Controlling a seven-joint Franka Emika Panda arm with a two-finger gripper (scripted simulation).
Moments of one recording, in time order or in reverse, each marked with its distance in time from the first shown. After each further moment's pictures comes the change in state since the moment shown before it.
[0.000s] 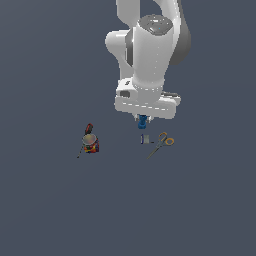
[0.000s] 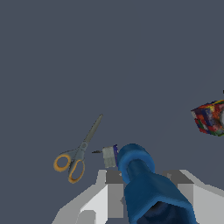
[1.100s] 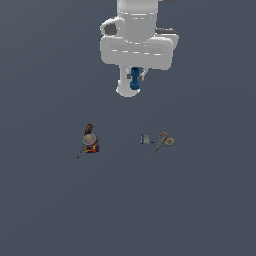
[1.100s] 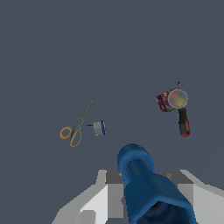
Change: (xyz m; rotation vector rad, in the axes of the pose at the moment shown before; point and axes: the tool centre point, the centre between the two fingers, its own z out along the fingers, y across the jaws) arm -0.056 0.046 -0.134 0.001 0.001 0.000
